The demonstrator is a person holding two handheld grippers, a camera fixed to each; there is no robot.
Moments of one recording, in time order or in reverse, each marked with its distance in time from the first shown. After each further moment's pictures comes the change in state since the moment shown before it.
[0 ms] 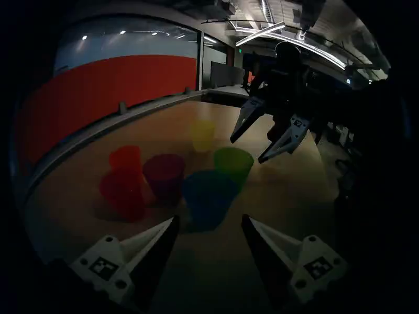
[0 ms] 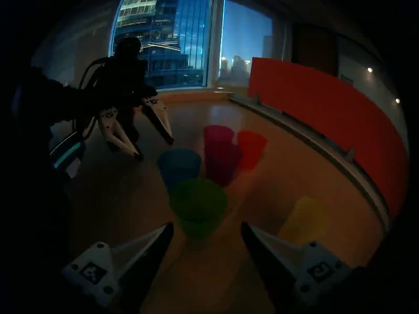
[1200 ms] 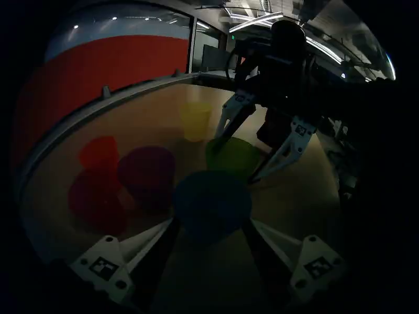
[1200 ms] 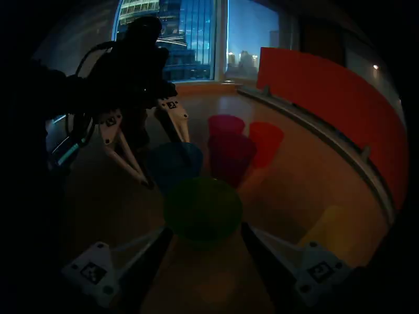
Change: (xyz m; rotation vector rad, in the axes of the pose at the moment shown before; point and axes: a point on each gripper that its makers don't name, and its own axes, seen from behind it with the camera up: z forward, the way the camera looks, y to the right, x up) left arm -0.008 -0.002 0.062 -0.082 -0.101 -0.004; right arm -0.003 0.003 0.054 0.059 -0.035 -0.003
